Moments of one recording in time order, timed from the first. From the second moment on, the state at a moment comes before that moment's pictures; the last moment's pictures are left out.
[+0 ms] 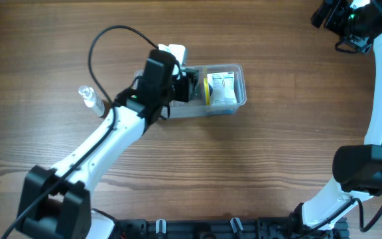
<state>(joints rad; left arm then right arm) -0.48 1.59 1.08 -0.23 0.08 -0.30 -0.16 1.91 2.13 -1.23 -0.11 0.31</state>
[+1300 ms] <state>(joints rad) -0.55 1.67 1.08 -0.35 -0.06 -0.48 -0.16 1.91 2.13 -1.23 -0.11 0.31</state>
